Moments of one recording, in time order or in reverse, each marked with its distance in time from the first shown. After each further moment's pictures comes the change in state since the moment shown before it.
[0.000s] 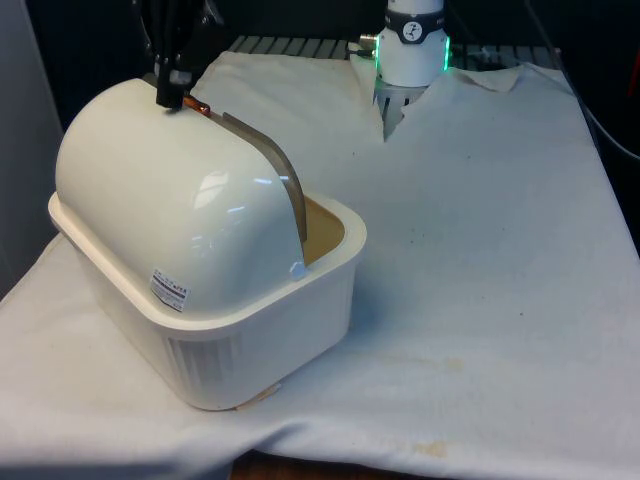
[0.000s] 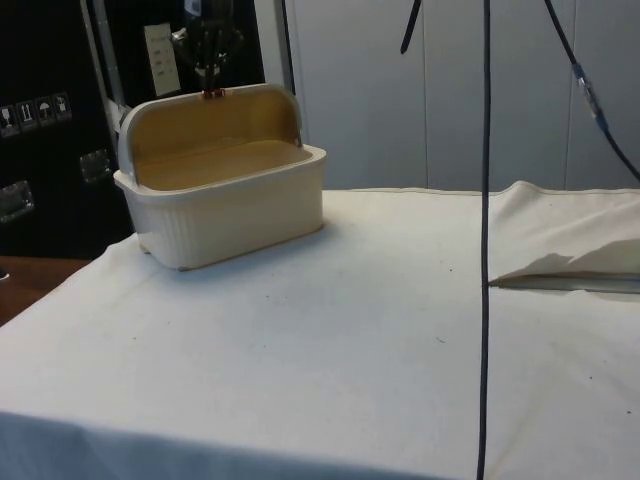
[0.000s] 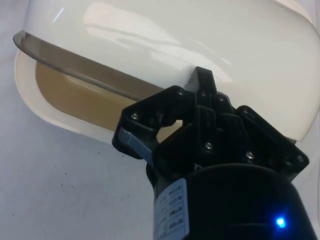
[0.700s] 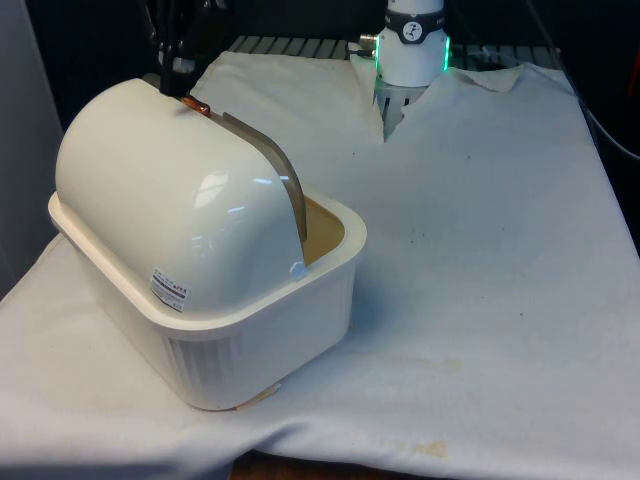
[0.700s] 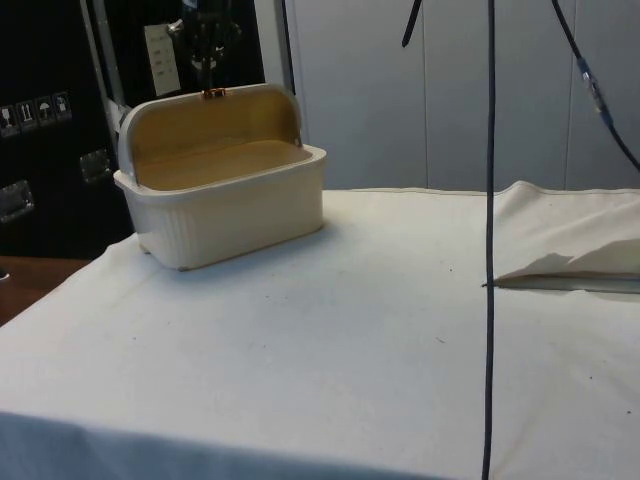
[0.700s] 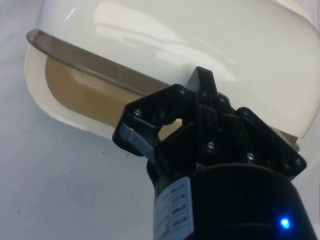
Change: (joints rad) arm 0.005 -0.022 0.004 -0.010 0.000 0.007 0.053
